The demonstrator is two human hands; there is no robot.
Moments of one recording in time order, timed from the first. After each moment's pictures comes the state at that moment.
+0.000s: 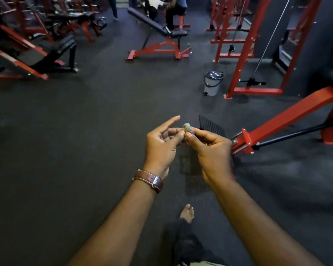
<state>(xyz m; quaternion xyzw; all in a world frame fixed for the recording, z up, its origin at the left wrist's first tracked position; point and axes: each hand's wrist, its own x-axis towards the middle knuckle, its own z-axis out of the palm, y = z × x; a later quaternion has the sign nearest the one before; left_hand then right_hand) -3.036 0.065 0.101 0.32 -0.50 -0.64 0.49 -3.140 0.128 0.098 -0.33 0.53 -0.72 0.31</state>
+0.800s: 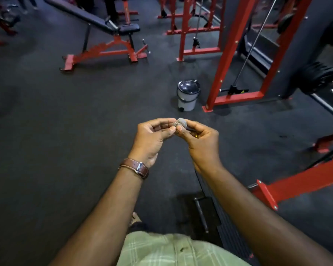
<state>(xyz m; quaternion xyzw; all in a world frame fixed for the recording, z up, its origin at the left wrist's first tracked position) -3.377 -0.670 0.055 0.27 -0.54 -0.73 0.32 -3.470 -0.572 0.049 -0.25 0.60 -0.72 0.23</state>
